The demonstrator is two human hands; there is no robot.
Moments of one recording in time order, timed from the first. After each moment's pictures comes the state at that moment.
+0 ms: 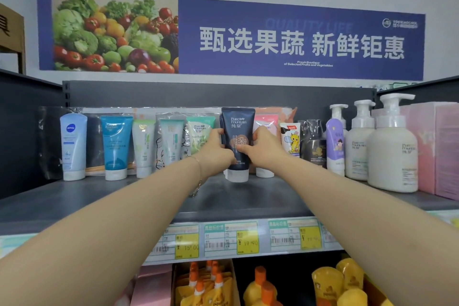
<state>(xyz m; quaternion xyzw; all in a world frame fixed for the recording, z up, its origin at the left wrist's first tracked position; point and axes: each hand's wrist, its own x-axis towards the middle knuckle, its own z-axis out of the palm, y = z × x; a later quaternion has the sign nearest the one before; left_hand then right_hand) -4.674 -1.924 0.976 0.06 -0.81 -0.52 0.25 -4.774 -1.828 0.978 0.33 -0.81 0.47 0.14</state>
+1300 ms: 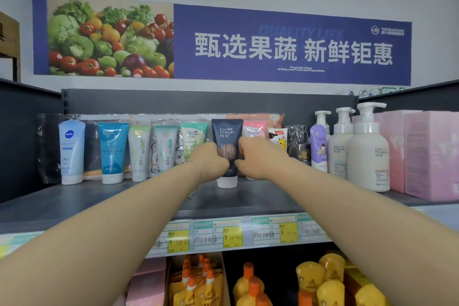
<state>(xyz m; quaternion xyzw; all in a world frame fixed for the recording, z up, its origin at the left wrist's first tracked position) -4.661 -1.908 0.981 0.17 -0.91 -0.26 0.28 -4.726 -1.789 0.988 0.38 -0.88 0.13 0.26</state>
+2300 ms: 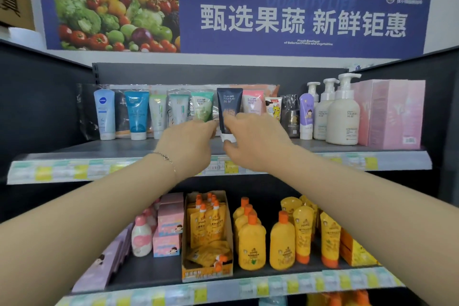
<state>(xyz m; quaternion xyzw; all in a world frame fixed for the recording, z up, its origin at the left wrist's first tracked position) -4.503 -1.850 0.945 0.12 -0.92 0.13 0.34 -4.584 -1.717 0.953 0.49 -0.75 0.07 0.44</state>
